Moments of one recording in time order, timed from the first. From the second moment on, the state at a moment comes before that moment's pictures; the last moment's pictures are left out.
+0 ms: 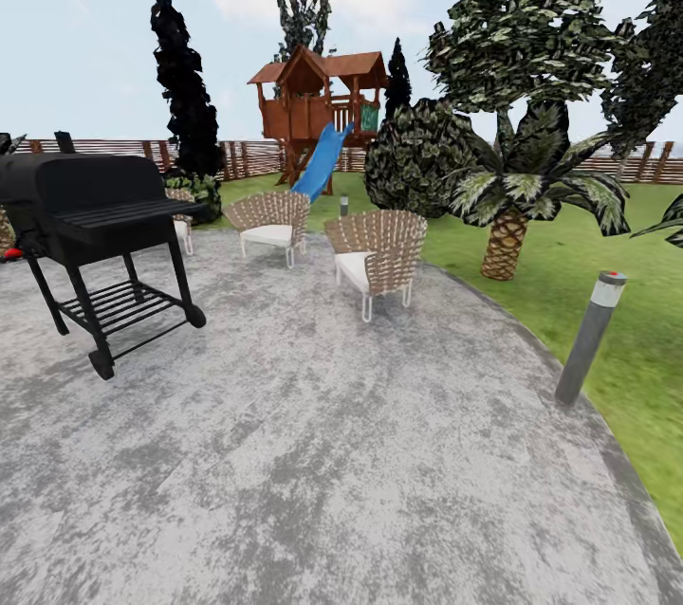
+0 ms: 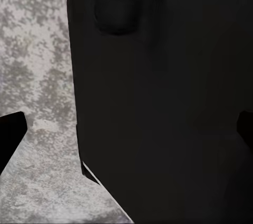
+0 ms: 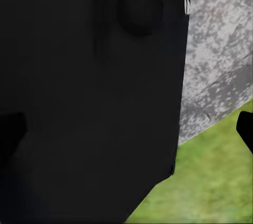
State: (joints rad) left arm 0.00 0.00 0.00 0.00 0.00 0.00 0.00; right arm 0.00 0.00 0.00 0.00 0.00 0.00 0.00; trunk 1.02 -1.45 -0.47
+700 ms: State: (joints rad) left arm 0.00 0.00 0.00 -0.03 0.00 -0.01 0.01; right arm -0.02 0.08 0.00 -0.08 0.00 -0.07 0.01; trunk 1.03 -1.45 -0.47
